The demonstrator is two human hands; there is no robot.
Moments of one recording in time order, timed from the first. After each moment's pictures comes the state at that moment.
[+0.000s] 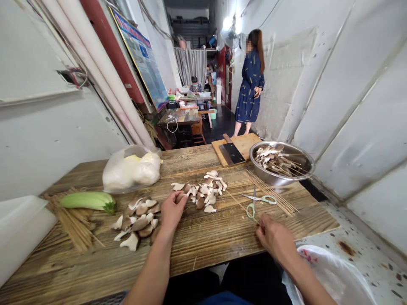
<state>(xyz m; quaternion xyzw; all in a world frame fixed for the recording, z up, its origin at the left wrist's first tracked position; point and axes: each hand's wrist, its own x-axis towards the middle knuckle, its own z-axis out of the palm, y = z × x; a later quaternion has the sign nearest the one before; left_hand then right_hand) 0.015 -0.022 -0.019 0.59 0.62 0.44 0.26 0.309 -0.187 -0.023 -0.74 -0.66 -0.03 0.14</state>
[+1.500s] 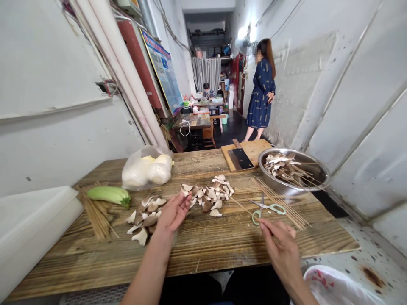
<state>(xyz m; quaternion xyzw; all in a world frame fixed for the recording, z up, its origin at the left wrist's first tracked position) 0.011 -0.036 0.020 0.20 0.38 0.58 0.69 0.289 -0.189 0.004 -0.66 -0.57 0.09 0.48</state>
